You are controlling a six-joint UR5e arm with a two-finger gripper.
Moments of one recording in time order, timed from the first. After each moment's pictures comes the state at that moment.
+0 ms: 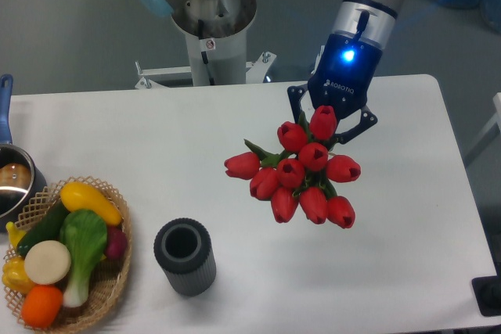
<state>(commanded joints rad) 2.77 -1.70 -1.71 -0.83 0.70 0.96</state>
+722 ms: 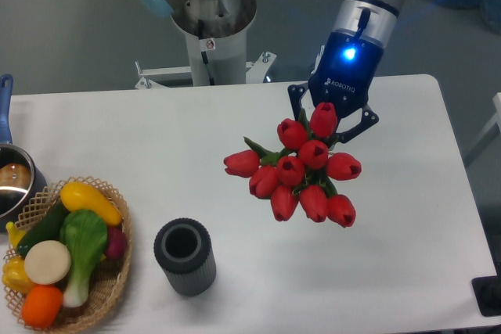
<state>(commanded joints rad) 2.77 -1.70 -1.71 -0.83 0.64 0.96</state>
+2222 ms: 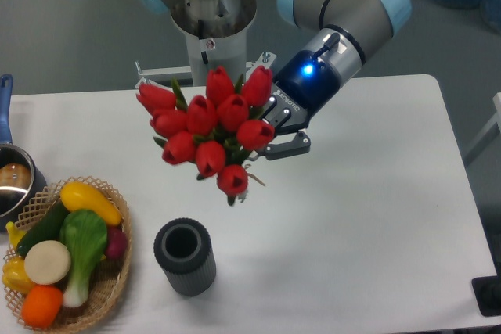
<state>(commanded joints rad) 2.69 -1.81 -1.75 -0.82 0.02 1.17</state>
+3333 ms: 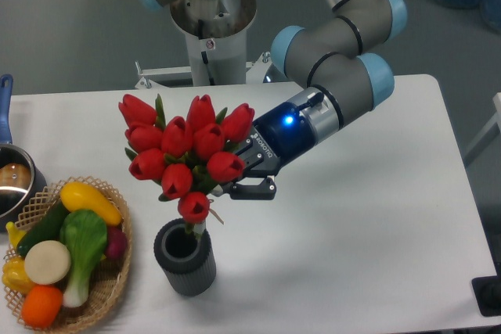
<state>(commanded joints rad) 2.59 -1.98 -1.65 -0.82 0.00 1.22</state>
